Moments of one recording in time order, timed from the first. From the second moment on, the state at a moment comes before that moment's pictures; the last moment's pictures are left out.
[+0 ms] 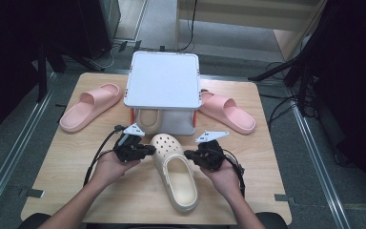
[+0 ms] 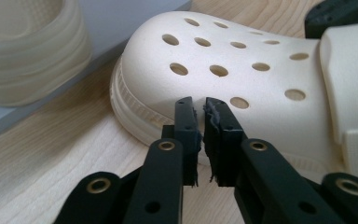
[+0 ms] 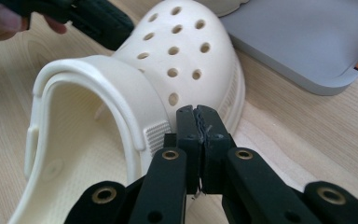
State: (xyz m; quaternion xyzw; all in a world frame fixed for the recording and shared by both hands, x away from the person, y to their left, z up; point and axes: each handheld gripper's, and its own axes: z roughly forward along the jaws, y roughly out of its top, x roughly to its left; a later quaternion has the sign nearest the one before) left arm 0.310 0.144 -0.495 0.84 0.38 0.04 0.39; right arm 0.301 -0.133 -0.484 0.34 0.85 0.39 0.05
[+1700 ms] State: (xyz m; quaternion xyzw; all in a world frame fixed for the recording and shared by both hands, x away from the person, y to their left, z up) left arm 0.370 0.181 -0.377 0.82 0.37 0.04 0.43; right arm 0.246 -0.127 -0.486 0.43 0.80 0.42 0.08
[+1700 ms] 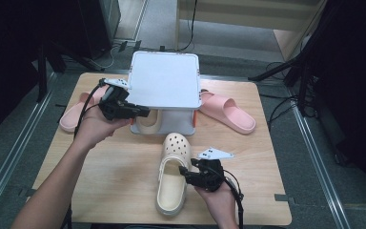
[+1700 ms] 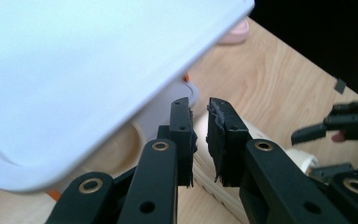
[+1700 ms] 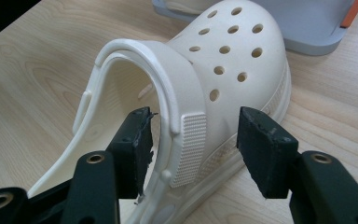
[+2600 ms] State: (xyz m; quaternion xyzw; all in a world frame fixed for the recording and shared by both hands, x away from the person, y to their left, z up) left arm 0.401 0.214 -0.385 0.80 0.41 0.08 0.43; right arm 0.255 -0.111 -0.492 0.44 0.79 0.39 0.17
